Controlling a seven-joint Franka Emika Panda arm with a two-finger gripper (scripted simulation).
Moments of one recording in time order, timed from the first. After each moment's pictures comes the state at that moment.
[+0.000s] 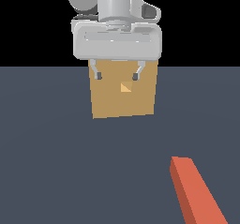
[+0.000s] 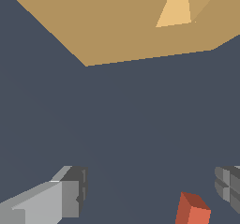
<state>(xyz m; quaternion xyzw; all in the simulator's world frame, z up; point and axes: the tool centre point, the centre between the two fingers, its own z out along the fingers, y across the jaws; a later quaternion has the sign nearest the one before) -0.007 0.008 0.171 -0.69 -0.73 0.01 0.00</state>
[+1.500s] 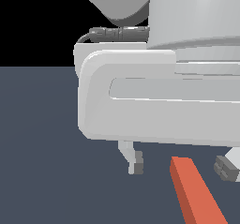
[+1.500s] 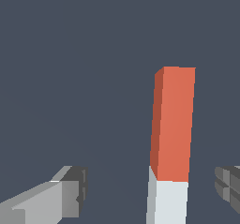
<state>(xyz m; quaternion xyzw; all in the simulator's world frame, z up) 0.064 -0.200 0.097 -0.73 -0.68 0.01 0.00</state>
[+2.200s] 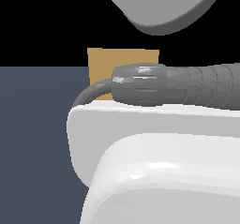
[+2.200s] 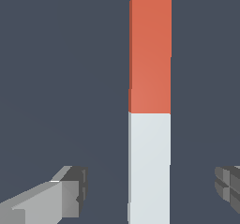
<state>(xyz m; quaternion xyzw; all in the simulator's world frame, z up) 0.086 -0.278 0.071 -0.75 -0.66 0.00 0.00</state>
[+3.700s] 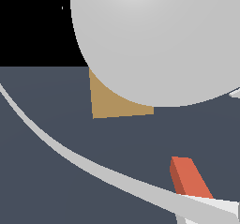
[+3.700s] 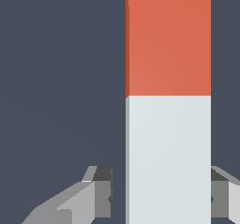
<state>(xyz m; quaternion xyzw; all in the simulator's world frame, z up) 0.090 -0.291 0.016 -0.75 -0.66 0.00 0.00</state>
